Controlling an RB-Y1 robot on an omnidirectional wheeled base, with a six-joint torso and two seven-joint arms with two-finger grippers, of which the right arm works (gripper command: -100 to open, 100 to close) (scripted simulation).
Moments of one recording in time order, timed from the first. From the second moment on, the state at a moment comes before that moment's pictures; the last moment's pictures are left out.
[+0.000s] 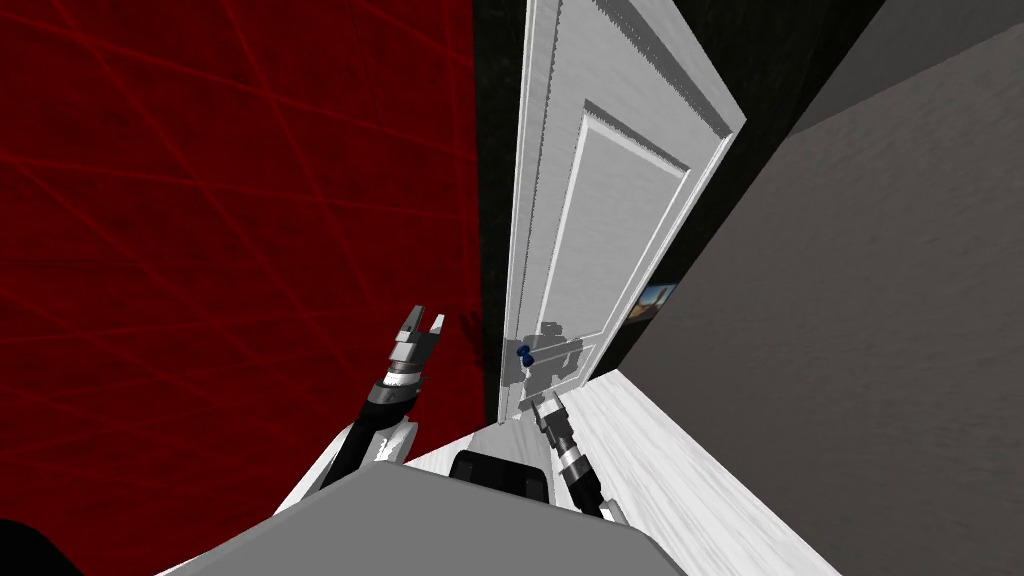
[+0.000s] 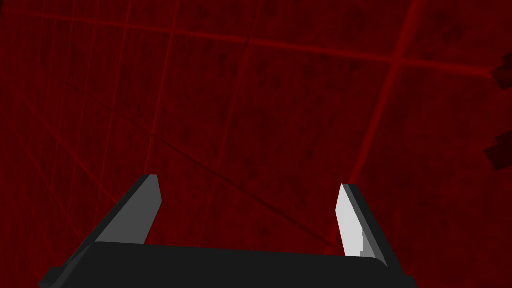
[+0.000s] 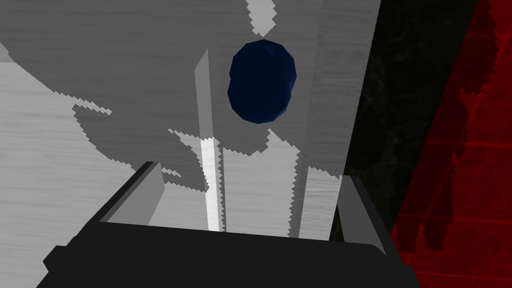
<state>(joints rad) 0.21 -0.09 0.02 -1.03 0.63 -0.90 1.04</state>
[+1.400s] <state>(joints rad) 0.18 -0.12 -0.02 -0.99 0.56 -0.87 1.10</state>
